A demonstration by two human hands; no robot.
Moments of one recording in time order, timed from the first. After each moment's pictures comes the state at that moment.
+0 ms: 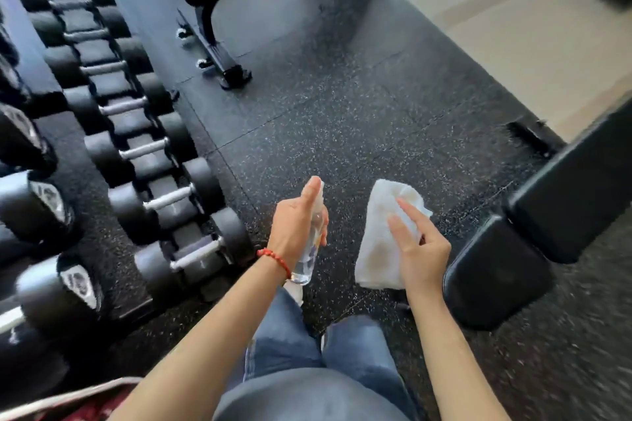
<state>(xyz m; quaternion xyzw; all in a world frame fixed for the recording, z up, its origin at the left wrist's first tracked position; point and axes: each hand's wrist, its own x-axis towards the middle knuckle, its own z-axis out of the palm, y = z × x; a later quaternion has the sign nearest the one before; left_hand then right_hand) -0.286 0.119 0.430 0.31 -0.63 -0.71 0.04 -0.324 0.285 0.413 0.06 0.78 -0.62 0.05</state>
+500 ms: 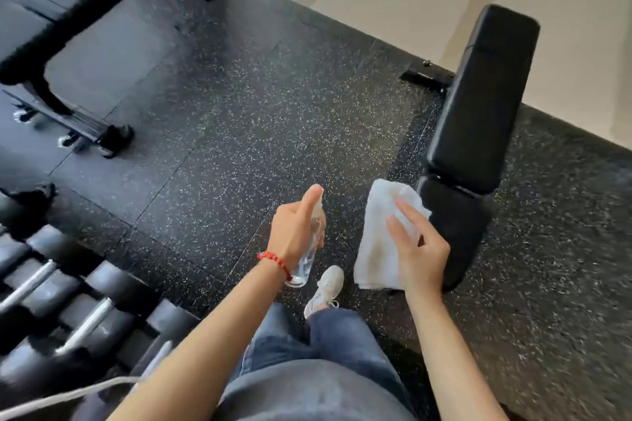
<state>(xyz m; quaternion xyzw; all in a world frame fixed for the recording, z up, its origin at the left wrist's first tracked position) -0.441 0.194 0.408 0.18 -0.70 -0.67 -0.15 -0.401 0.359 0.401 0.23 0.73 -0.64 -0.10</state>
